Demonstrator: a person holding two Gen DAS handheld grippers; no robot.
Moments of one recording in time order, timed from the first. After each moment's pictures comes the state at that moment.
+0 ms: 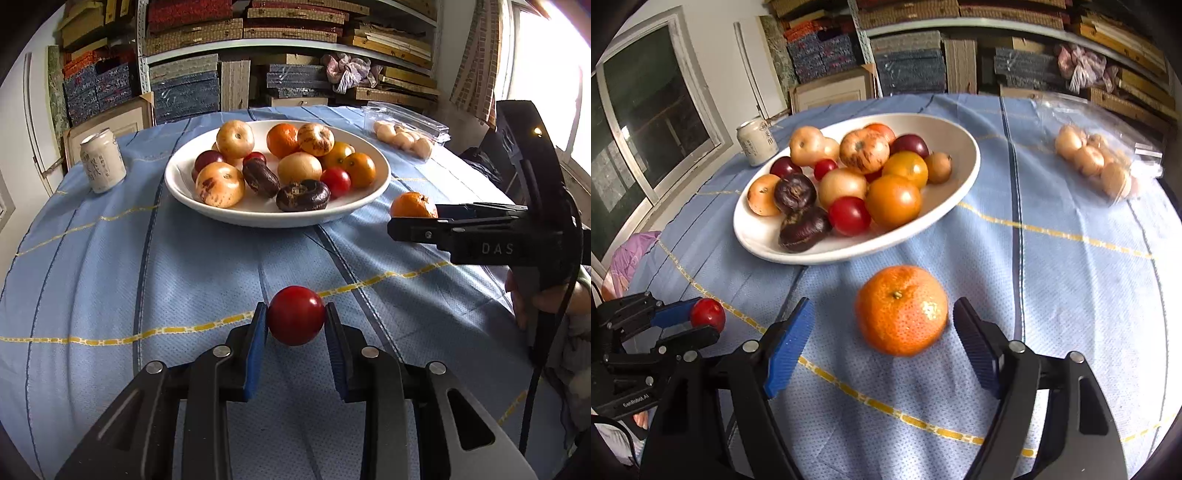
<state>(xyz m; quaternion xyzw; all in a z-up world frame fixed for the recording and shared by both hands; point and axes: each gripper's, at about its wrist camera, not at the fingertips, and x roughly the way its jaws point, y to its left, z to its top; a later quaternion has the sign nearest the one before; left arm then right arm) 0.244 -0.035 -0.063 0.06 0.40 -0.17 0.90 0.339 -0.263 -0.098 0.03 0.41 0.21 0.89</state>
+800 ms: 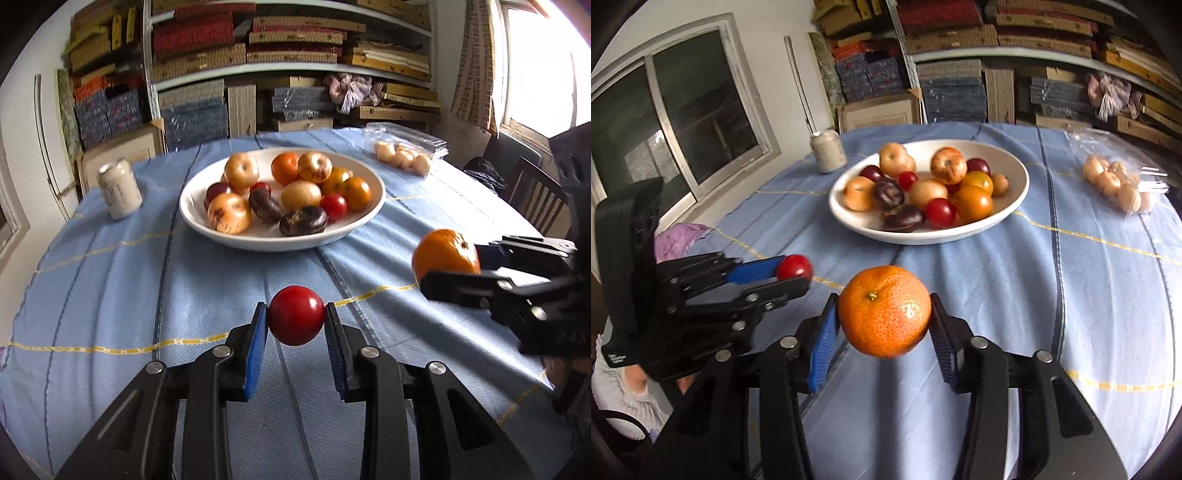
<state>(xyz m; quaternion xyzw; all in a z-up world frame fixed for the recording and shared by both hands) 0.221 -0.042 -0.044 0.08 0.35 -0.15 0.92 0.250 -0.245 -0.066 0.03 0.35 0.28 0.89</state>
